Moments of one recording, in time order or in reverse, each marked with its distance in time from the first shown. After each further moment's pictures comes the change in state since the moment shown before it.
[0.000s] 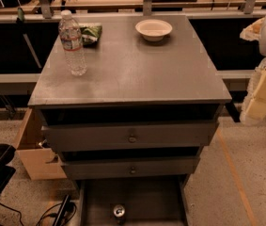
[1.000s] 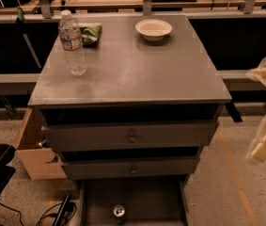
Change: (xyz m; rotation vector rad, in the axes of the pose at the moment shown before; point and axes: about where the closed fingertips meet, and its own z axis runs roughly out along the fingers) arm 0.045 0.039 0.055 -0.023 -0.198 0.044
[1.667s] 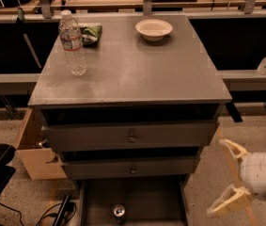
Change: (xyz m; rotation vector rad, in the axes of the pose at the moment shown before) arm 0.061 0.089 0.155 -0.070 -0.360 0.177
